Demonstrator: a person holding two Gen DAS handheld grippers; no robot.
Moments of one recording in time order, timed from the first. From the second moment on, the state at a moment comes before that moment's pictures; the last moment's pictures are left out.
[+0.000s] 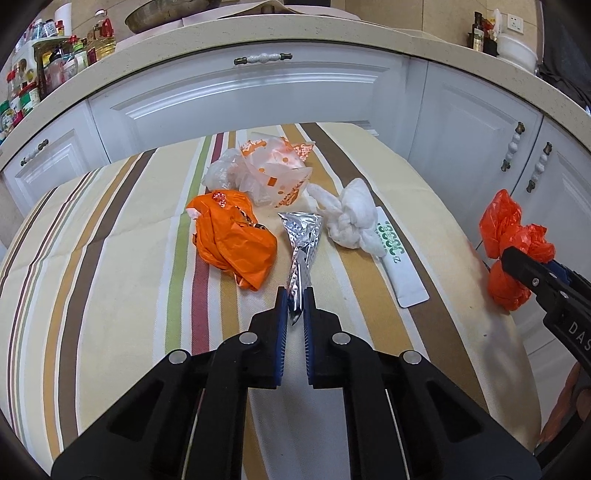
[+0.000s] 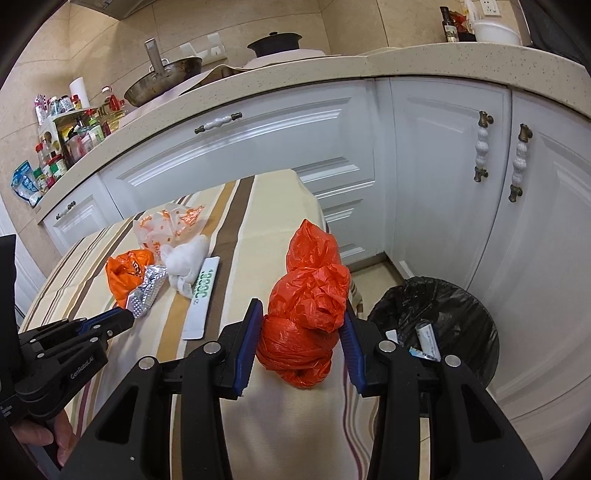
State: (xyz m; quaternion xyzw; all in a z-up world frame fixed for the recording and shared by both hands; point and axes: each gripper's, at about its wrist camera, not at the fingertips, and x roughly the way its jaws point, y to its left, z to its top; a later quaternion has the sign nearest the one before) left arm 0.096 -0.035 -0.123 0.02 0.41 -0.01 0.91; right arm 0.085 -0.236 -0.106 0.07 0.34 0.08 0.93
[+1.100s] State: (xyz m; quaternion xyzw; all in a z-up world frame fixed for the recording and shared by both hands) left arm 0.076 -0.125 -0.069 0.03 0.33 -0.10 0.94; right arm 0.071 -0.329 -0.098 0.07 0.32 -0.03 0.94
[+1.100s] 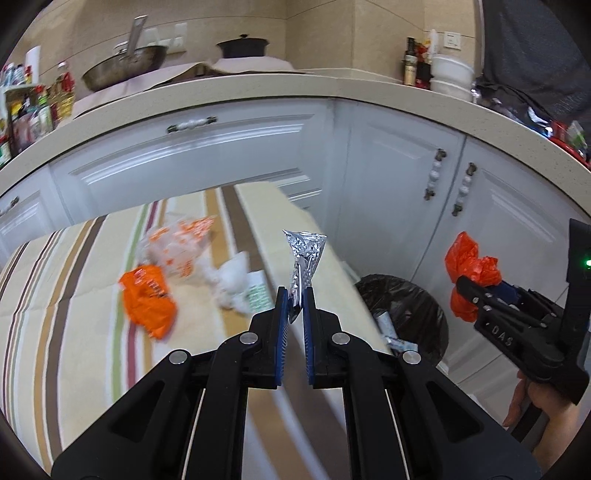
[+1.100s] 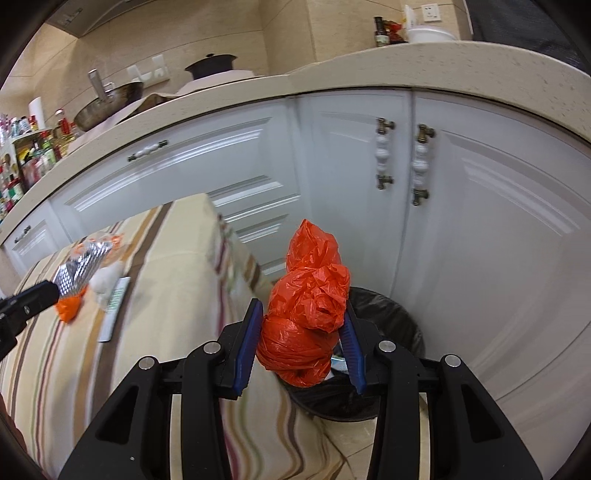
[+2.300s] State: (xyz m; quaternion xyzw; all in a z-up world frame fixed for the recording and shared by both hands) left arm 0.149 -0.248 -0.109 0.03 0.38 -0.16 0.91; right arm 0.109 -0.388 -0.128 0.08 0.33 -0.09 0.93
